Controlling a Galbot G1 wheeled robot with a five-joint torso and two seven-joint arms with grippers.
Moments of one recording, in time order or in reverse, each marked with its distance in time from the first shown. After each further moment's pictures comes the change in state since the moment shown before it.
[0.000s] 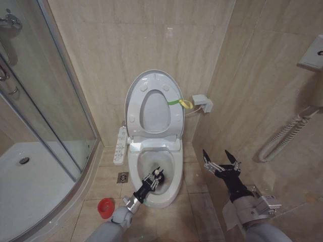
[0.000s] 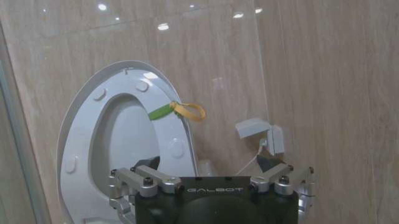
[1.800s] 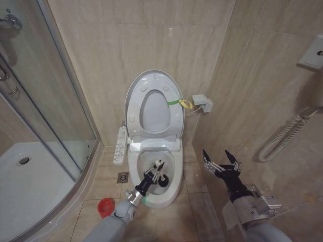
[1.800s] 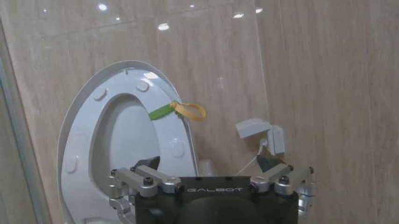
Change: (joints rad) left arm -0.055 -0.031 -0.012 0.000 0.001 0.013 -0.031; right arm 0.000 0.000 0.000 0.000 0.000 0.000 0.000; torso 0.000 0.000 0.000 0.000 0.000
